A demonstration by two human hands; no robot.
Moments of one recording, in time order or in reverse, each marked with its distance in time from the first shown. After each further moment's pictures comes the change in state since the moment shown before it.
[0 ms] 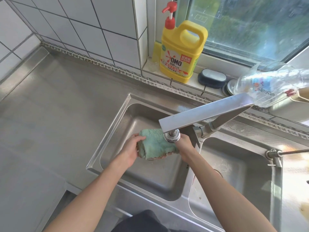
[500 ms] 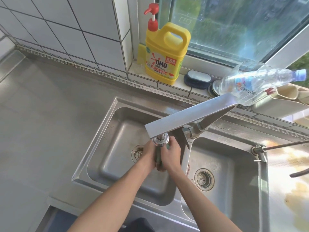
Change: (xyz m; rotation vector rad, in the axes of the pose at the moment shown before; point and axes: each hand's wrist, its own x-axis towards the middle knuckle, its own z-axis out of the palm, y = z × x) left_hand -0.009 -0.022 0.109 0.027 -0.080 -0.124; right_hand -0.031 0.022 0.019 -0.175 0.344 -0.324
